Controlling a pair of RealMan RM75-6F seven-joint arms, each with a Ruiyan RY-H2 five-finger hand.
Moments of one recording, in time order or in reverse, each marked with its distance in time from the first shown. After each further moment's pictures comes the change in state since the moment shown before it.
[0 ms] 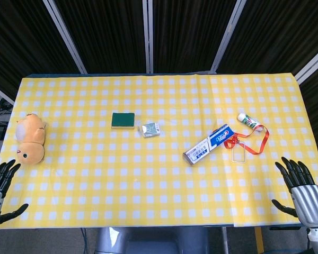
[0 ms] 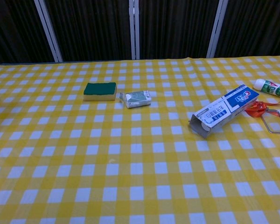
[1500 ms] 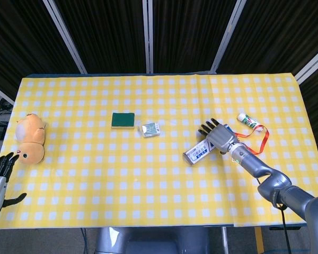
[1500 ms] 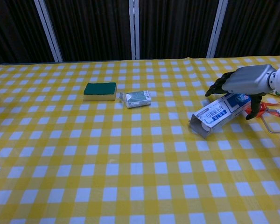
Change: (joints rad) left arm -0.084 -0.080 -0.085 0.075 -0.269 -0.194 0.072; right arm 0.832 -0.386 0.060 0.605 0.025 -0.993 -0.075
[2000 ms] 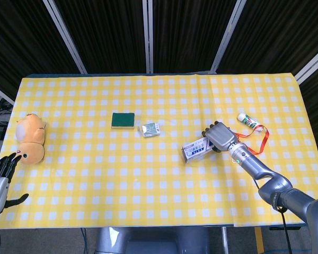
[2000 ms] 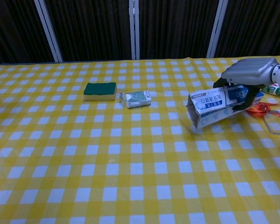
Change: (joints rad) left arm 0.001 0.004 0.011 -0.019 0.021 0.014 0.003; right arm -0.030 0.022 0.002 -0.042 0.040 0.157 0.134
